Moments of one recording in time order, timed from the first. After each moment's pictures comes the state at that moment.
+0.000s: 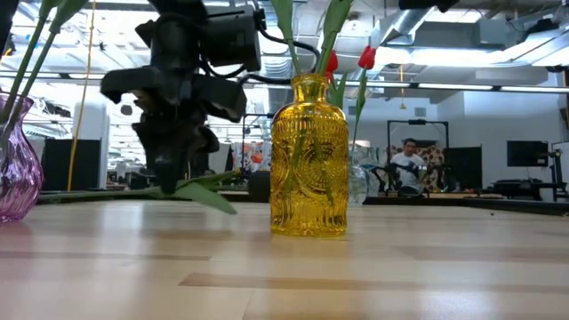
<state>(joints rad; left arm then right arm) -0.03 1.75 1.09 -0.77 0.18 -0.03 0.46 1.09 0.97 -0.47 0.49 0.15</state>
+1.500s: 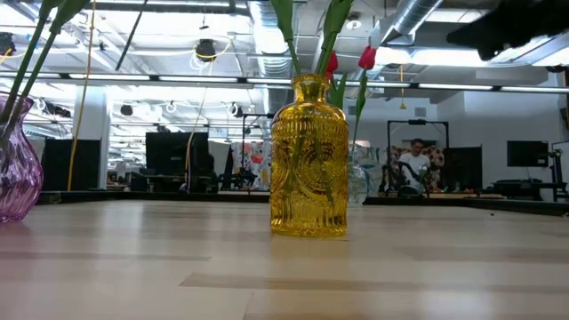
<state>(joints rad) 0.12 0.64 1.09 -0.63 -0.30 -0.20 0.09 0.31 0.49 -0.34 0.28 -0.06</state>
